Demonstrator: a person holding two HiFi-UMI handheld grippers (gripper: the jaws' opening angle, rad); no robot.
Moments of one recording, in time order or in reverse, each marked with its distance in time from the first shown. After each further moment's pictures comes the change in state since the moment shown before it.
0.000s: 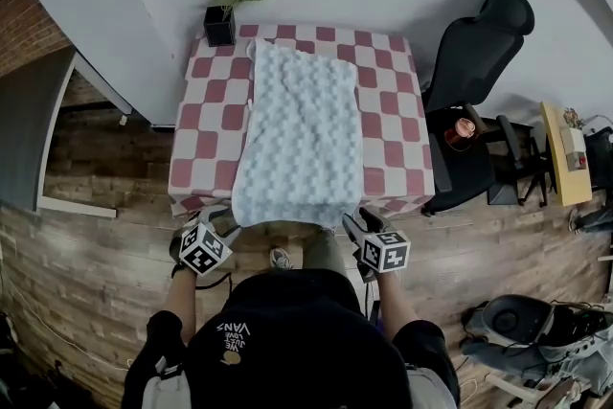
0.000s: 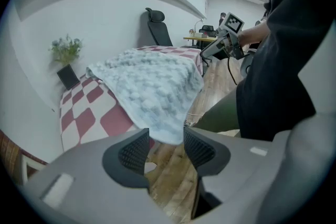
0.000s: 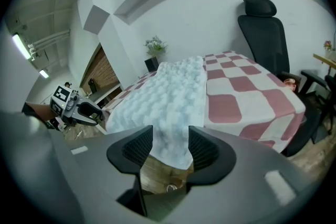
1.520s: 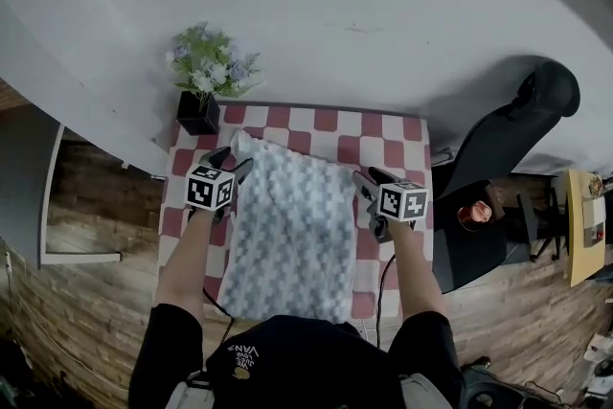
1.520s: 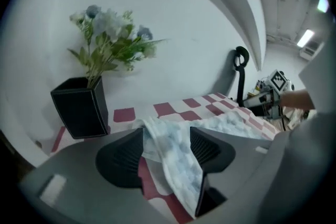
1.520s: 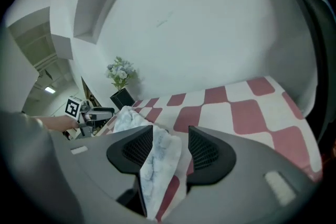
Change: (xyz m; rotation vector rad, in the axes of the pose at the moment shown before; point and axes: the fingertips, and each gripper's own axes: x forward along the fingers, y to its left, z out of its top) left arm 0.147 0.392 0.241 -0.572 -0.320 0.219; right arm 0.233 -0.167 0.337 0.051 -0.018 0.135
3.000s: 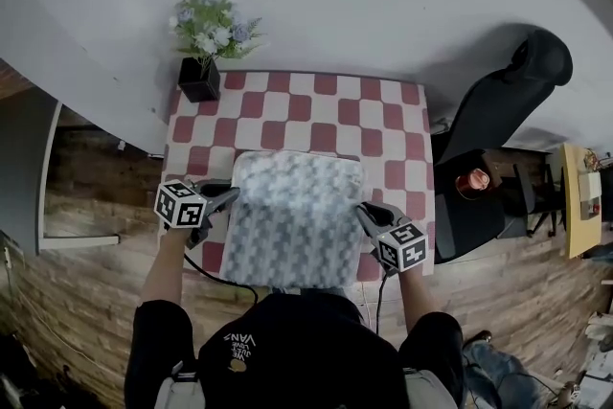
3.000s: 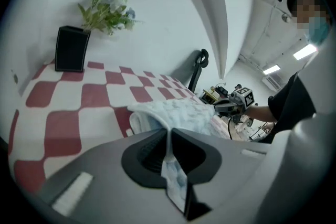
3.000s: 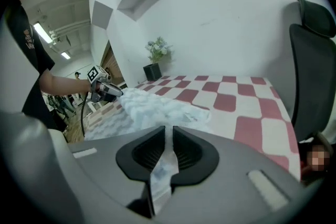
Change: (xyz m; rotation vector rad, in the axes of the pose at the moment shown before) left arm -0.113 -0.077 -0.112 -0.103 0.158 -0.464; right arm -0.108 0.084 -0.135 -0.293 0.091 0.023
